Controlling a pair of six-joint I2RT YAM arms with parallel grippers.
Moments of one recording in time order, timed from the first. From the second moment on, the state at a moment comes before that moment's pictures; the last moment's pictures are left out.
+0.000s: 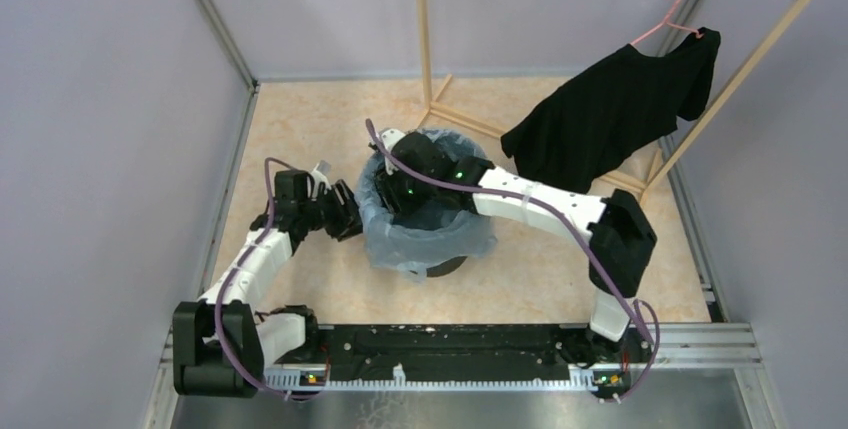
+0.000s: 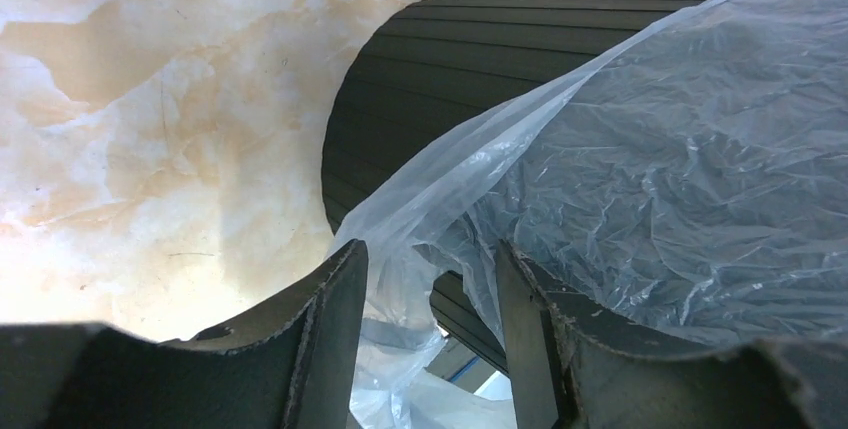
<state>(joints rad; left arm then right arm) -0.02 1.10 0.58 -0.29 0.69 -0.69 1.02 1.77 1.55 -0.44 -0.08 0.31</state>
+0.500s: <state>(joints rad) -0.09 1.12 0.57 -0.27 0.63 -0.71 1.01 1.72 1.48 -0.49 0.09 0.27</state>
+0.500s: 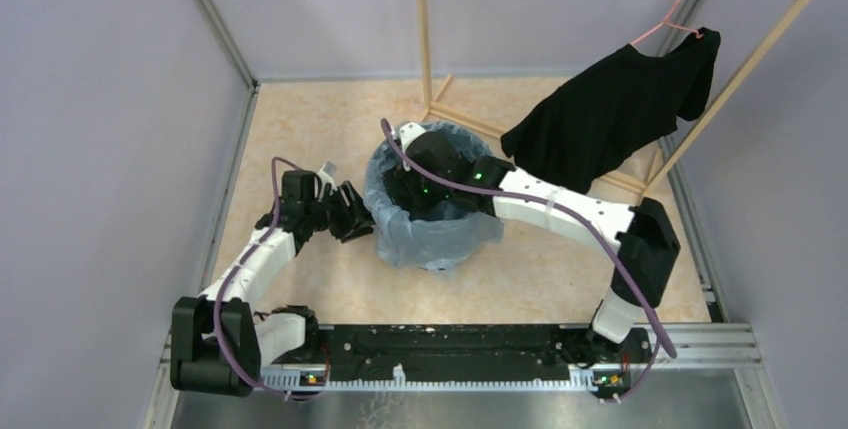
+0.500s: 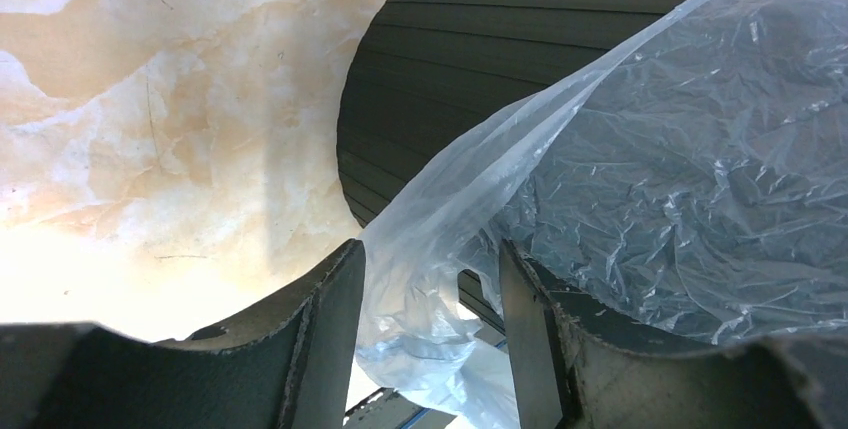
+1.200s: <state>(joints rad) -0.09 1.14 0.57 -0.28 0.63 -0.71 0.98 1.75 1.35 -0.49 0.18 0.23</state>
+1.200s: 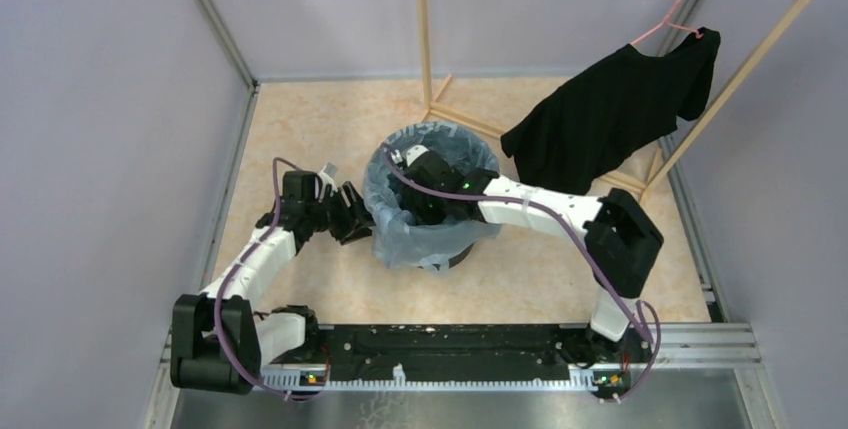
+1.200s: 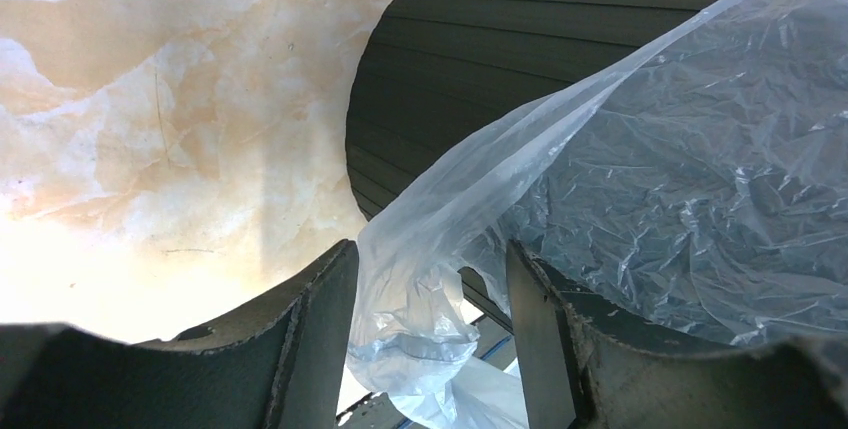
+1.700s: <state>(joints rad) -0.09 1.13 0.59 -0.32 0.61 -0.68 0.98 1.85 1.33 -0.40 0.06 0.28</state>
